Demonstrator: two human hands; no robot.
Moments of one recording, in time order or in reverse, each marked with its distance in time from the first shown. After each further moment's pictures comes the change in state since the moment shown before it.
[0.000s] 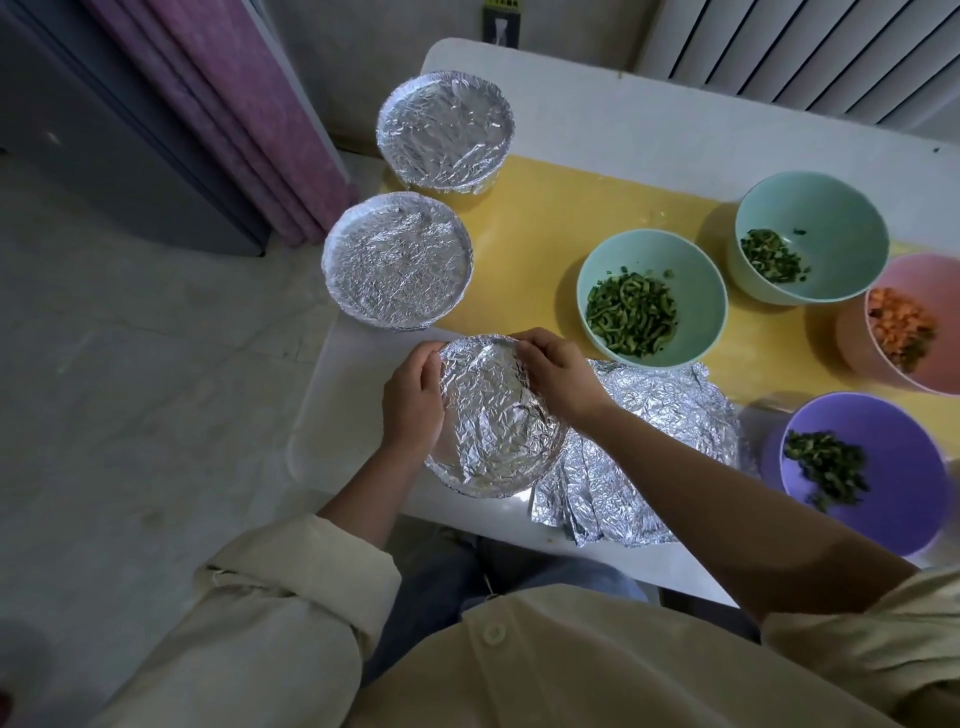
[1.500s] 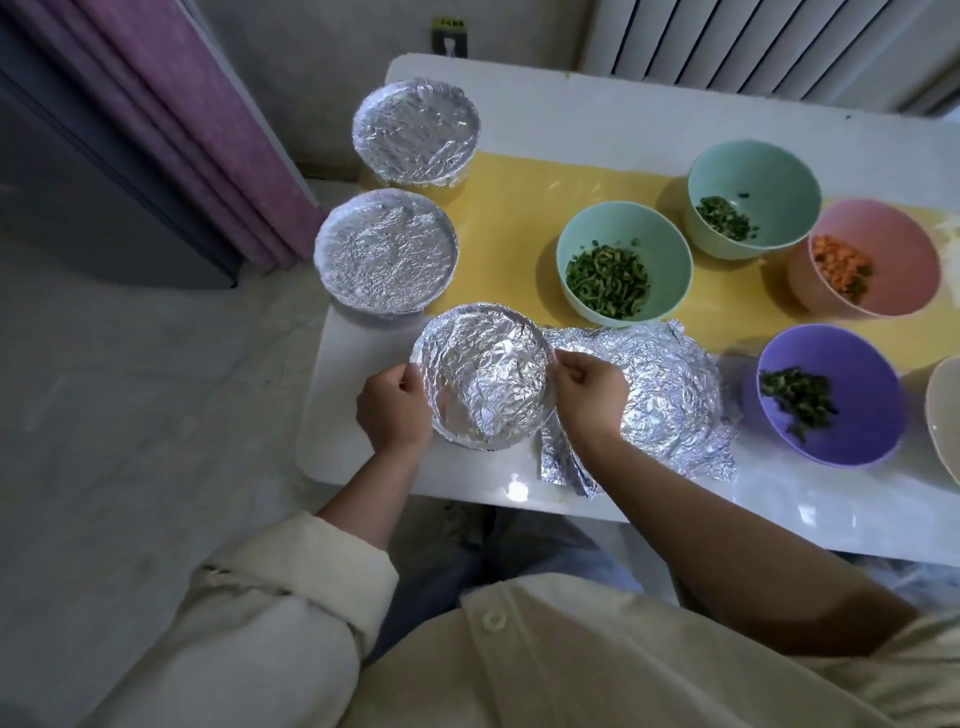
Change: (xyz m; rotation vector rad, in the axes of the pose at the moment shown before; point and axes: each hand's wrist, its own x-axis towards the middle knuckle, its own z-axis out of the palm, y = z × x) left_hand -0.028 -0.007 -0.028 0.210 0.147 -0.094; right_hand -0.081 -0.013 0.028 -0.046 0.665 0.182
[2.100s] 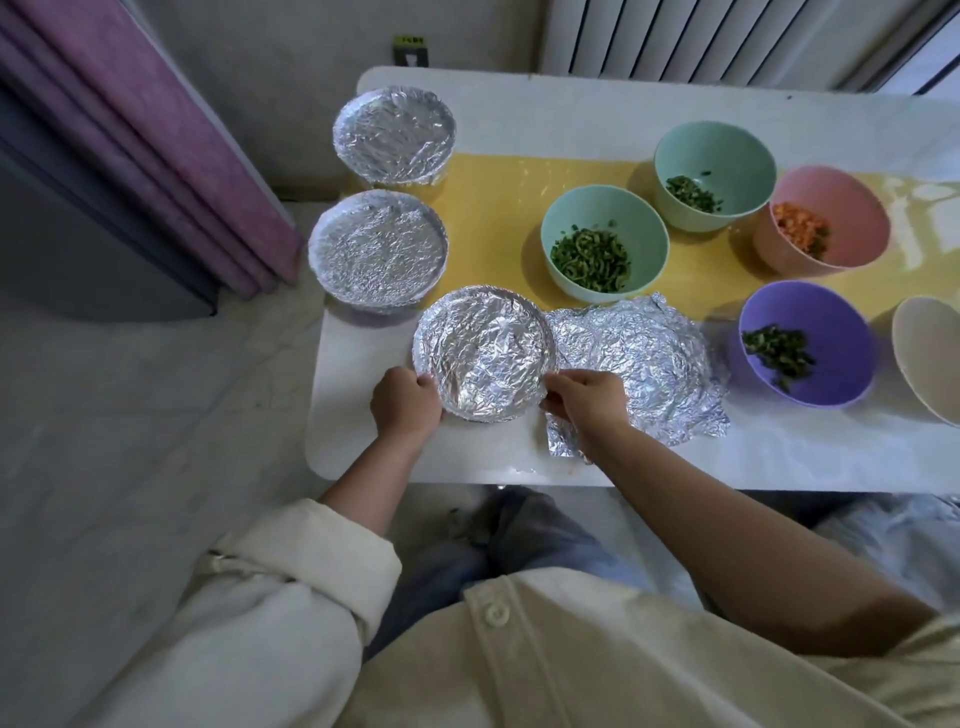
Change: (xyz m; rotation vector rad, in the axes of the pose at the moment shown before) left_hand -0.004 -0.002 -0.017 -0.003 -0.284 0.028; right_hand -0.029 0.016 -0.002 0.291 -0.075 0.358
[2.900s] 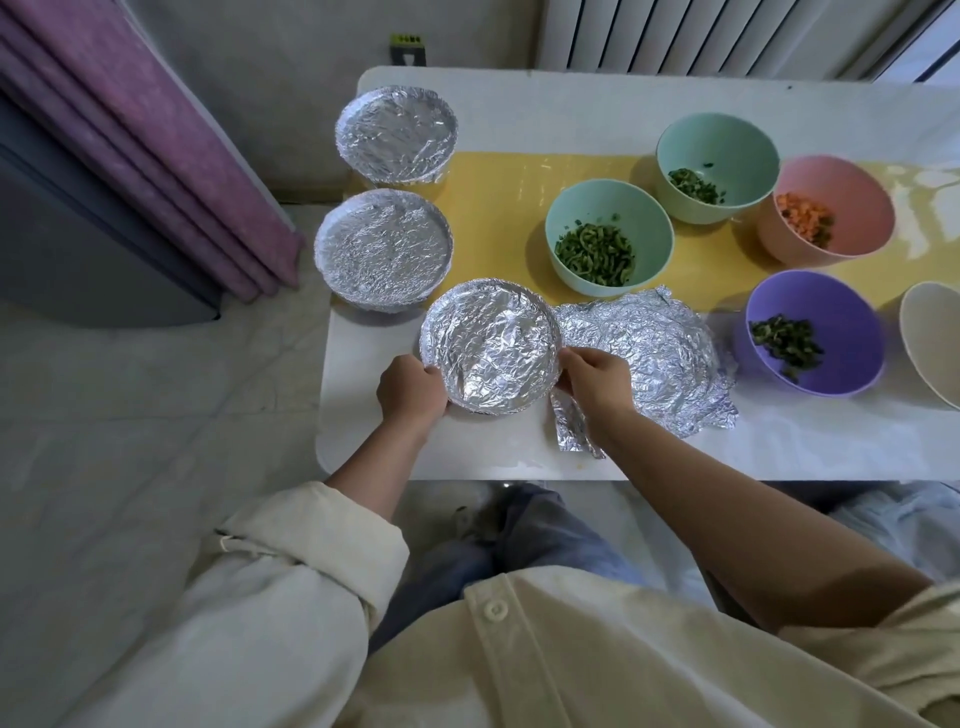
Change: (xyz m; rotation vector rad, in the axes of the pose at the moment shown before) left_hand 0.006 0.010 -0.009 0.093 -0.057 -0.018; right_hand 0.014 0.003 0.007 0.037 0.059 -0.080
